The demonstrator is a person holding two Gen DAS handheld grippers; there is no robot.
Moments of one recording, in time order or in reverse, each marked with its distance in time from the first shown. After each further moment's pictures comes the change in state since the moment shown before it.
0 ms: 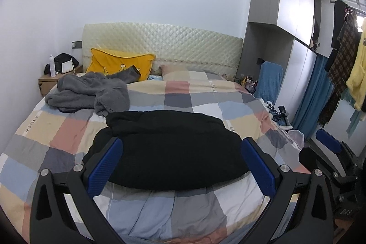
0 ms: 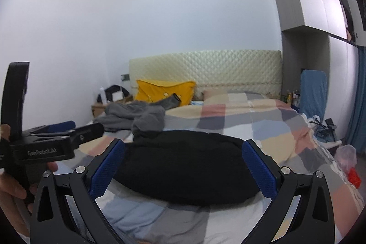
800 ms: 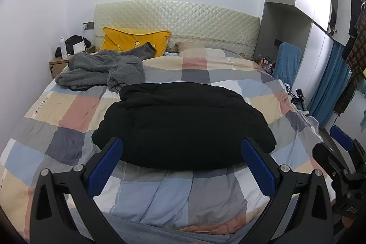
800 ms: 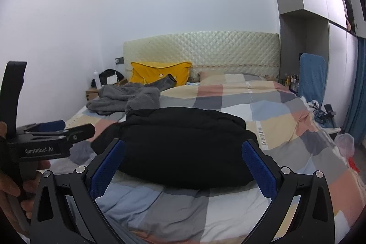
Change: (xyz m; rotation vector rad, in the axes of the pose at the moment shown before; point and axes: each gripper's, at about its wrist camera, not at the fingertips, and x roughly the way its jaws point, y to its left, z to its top) left arm 0.034 0.020 -0.036 -0.015 0.133 0.104; right arm 0.026 -0.003 -0.038 0.013 0.102 -0.003
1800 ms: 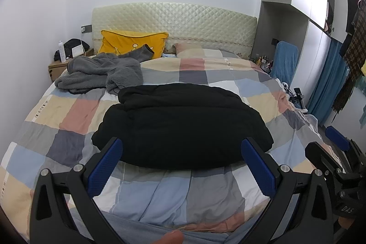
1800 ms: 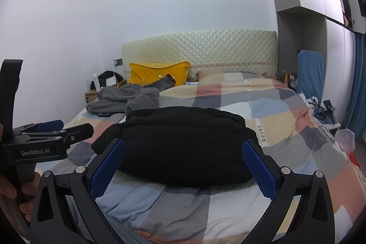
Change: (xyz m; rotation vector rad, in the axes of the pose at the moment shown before) left arm -0.009 -0.008 0.001 0.026 -0.008 -0.007; right arm -0.004 -0.002 -0.002 0.014 -0.012 -0.021
